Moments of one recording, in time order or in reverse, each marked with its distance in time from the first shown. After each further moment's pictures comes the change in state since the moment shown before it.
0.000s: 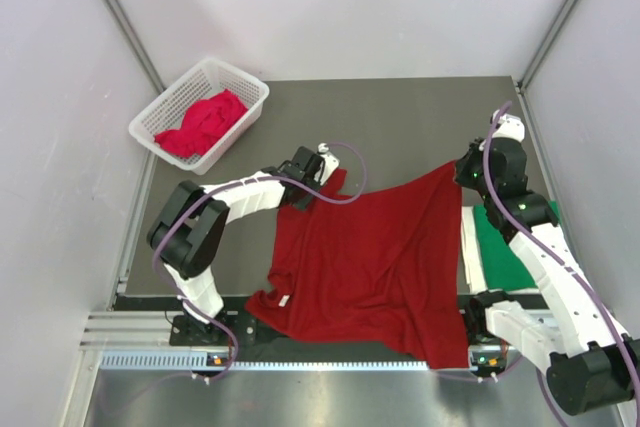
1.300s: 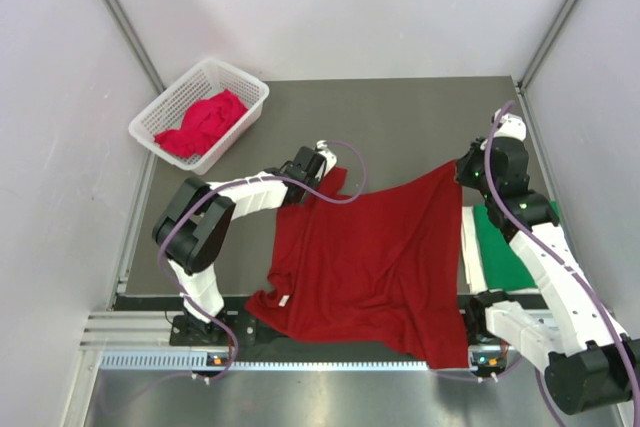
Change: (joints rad) left arm -0.001 0.050 0.001 0.080 -0.159 0.033; right arm -0.020 0.002 -0.001 0.008 -0.025 0.000
